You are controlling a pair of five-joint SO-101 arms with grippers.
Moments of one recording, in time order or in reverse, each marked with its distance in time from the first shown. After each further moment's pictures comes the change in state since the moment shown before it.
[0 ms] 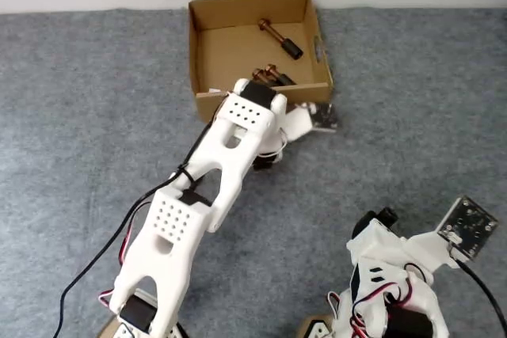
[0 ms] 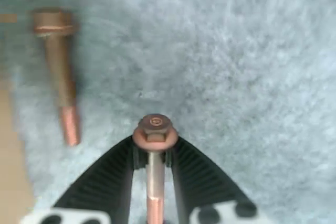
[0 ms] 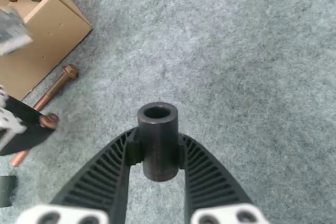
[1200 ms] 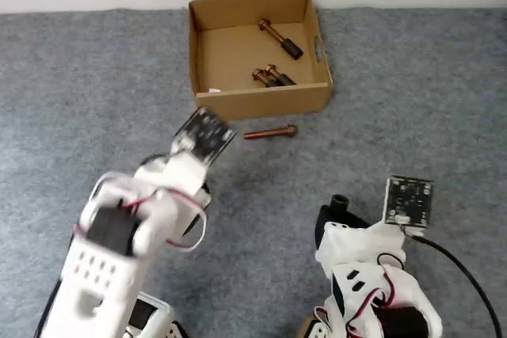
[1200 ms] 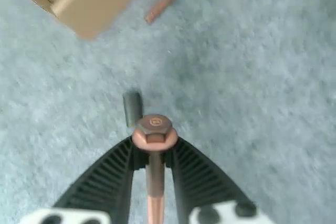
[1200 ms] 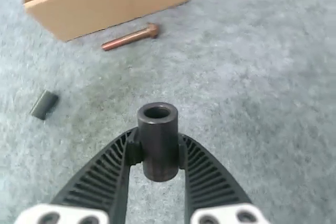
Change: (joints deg) left arm -7.3 -104.9 89.6 -19.6 29.2; right arm -22.0 0.0 0.4 -4.9 11.4
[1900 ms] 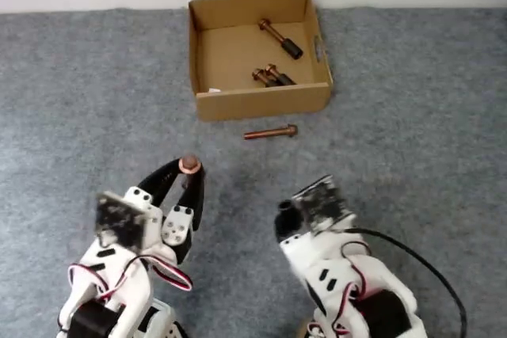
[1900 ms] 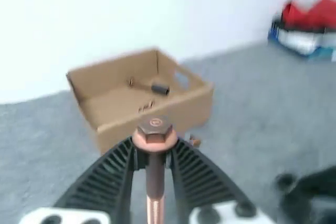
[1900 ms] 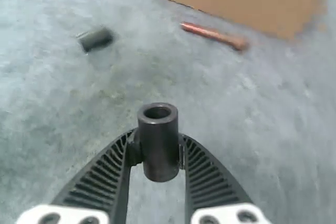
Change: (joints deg) left arm 2.4 -48.4 27.9 -23.2 18.5; right arm -19.4 0.6 9.1 -12.4 23.7
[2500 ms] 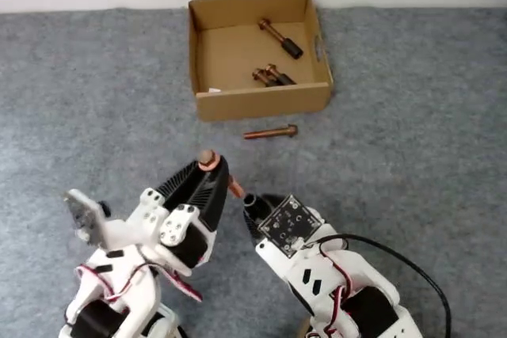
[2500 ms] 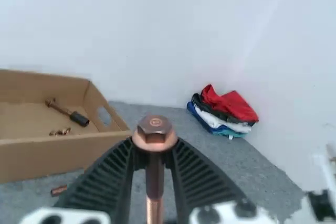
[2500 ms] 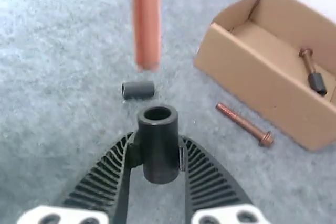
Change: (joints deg) left arm 9.2 -0.3 2.3 -11.2 24.6; right arm -8.4 0.0 5.4 -16.4 9.1
